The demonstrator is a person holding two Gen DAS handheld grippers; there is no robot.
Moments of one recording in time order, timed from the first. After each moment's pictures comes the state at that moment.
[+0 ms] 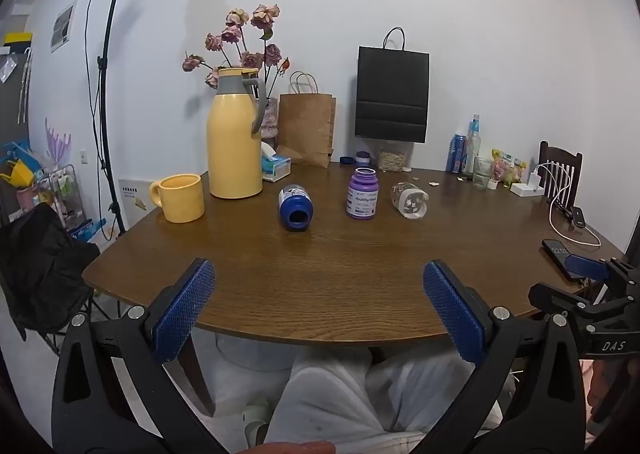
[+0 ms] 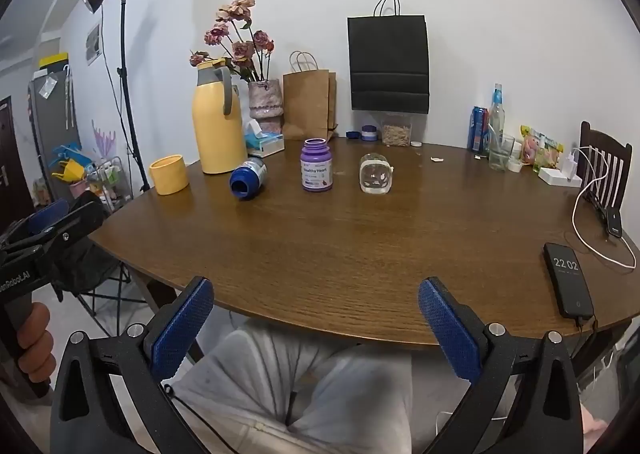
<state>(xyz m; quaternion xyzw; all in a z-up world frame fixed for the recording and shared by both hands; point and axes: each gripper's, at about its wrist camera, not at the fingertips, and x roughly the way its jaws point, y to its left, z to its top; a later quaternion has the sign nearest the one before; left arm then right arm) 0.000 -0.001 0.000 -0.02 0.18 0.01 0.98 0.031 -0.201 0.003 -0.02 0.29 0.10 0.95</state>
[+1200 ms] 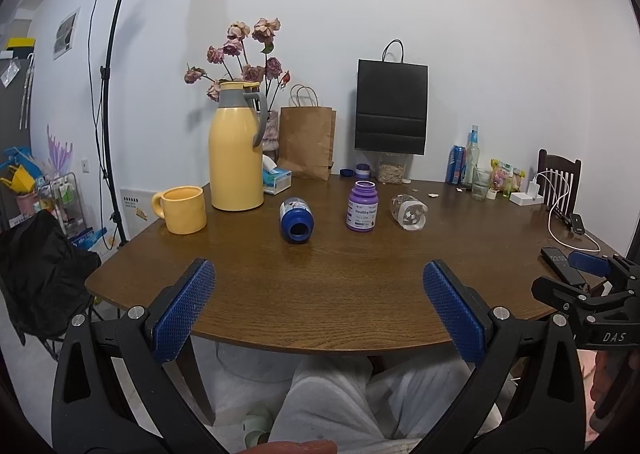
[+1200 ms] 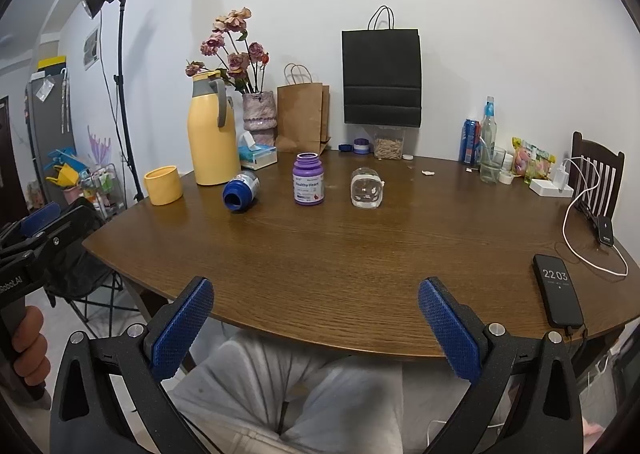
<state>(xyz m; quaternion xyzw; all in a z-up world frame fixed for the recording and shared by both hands) -0.005 0.000 0.012 -0.03 0.16 0.01 0.99 0.029 -0.200 0.012 -0.03 0.27 0.09 0.96</state>
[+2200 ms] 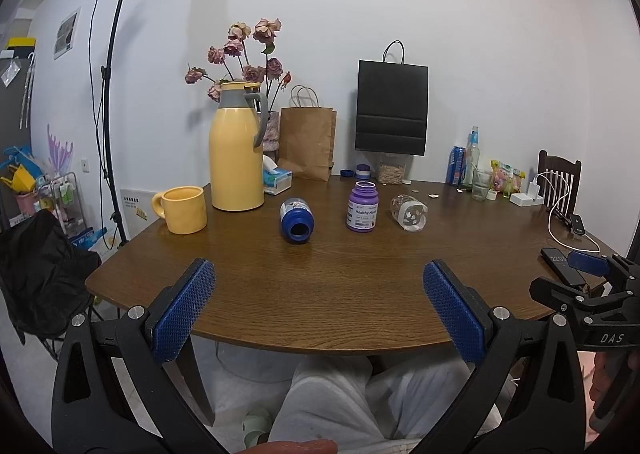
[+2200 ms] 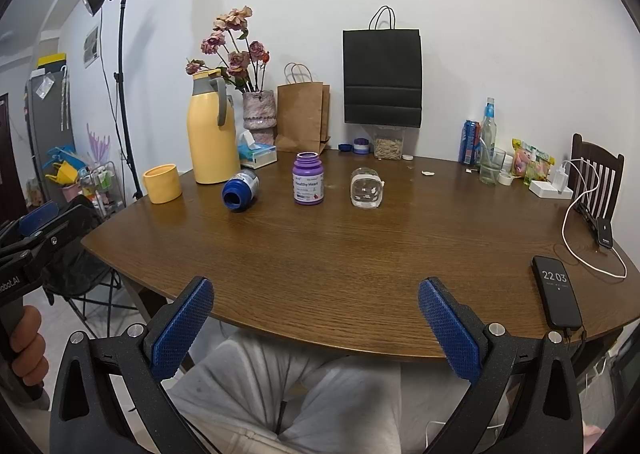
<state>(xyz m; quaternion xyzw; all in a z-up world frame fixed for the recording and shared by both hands) -0.008 -0.003 0.010 -0.03 0.15 0.01 0.99 0.028 -0.203 0.011 -0.03 0.27 0.09 0.96</state>
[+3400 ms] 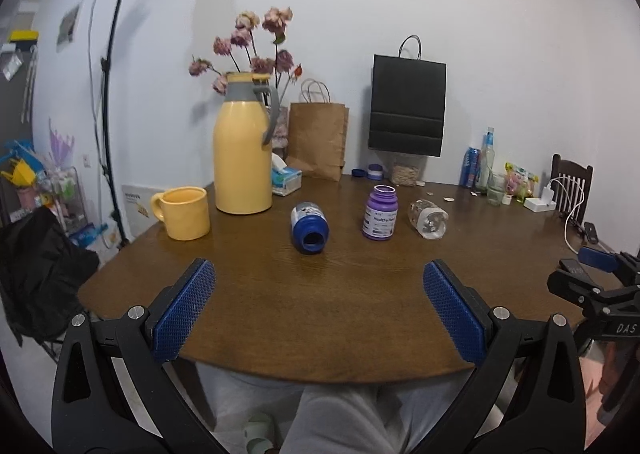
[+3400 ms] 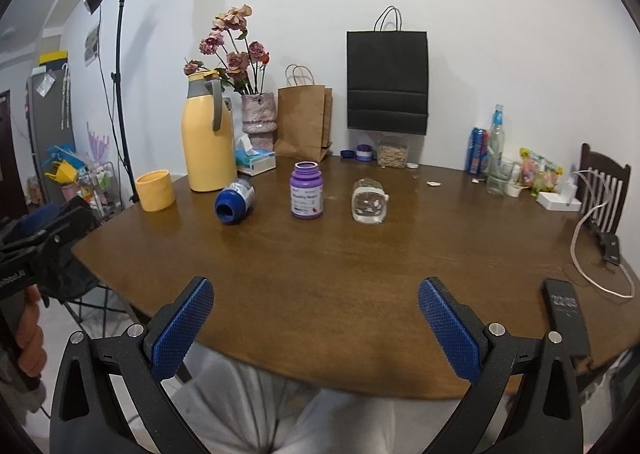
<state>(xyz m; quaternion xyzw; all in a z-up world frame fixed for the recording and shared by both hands) 0.053 0.026 0.006 -0.04 0.17 0.01 0.99 0.084 -0.200 0.015 -0.02 0.26 0.10 0.96</state>
